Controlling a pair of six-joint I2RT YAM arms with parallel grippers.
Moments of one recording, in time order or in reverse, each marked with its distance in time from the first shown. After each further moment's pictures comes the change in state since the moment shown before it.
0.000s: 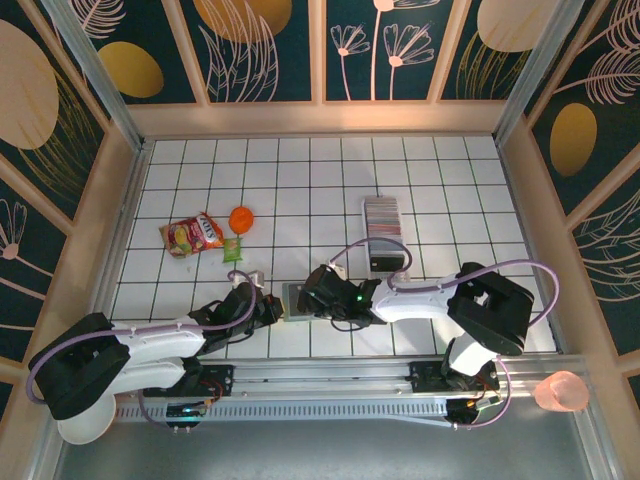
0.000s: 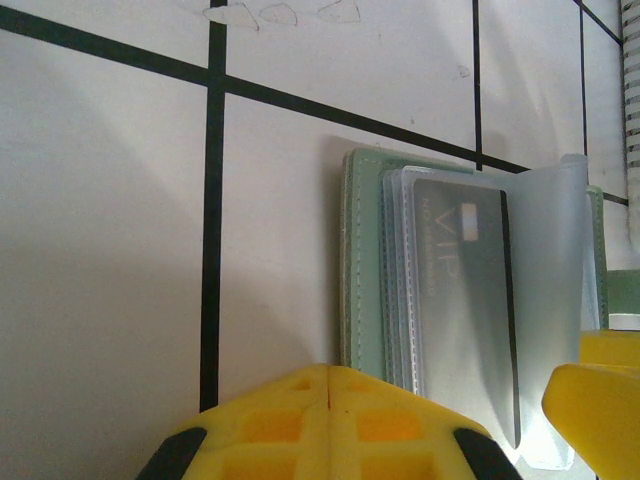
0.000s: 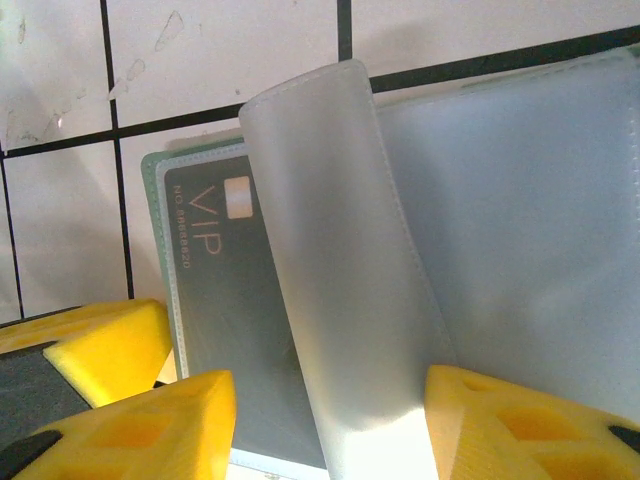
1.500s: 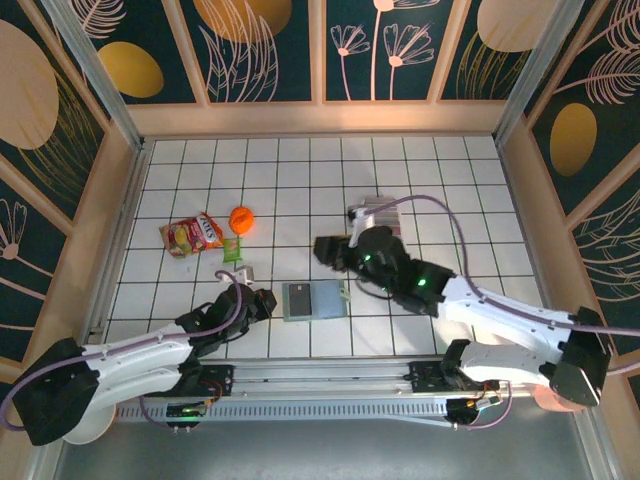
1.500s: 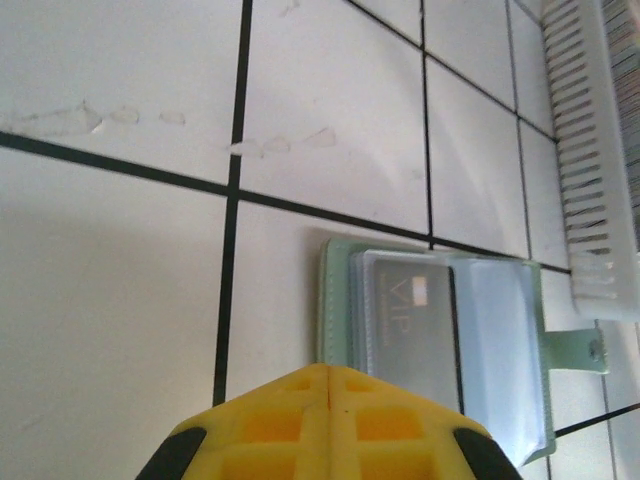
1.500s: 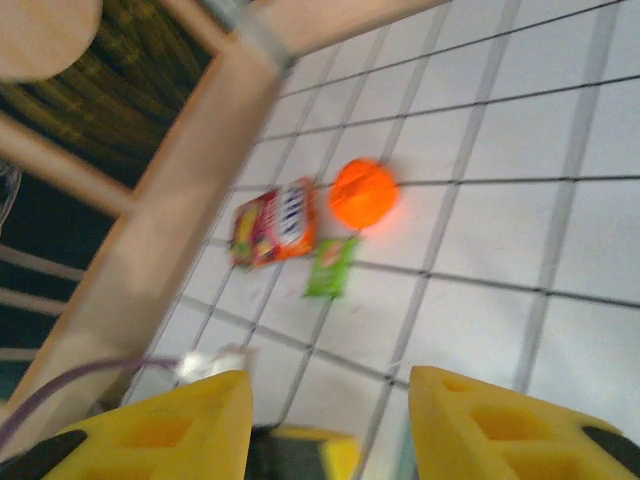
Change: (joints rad) left arm -0.003 -0.217 -0.004 -0.124 -0.132 -0.018; right arm -0.182 -0.512 0.068 -0.030 0.073 -0.438
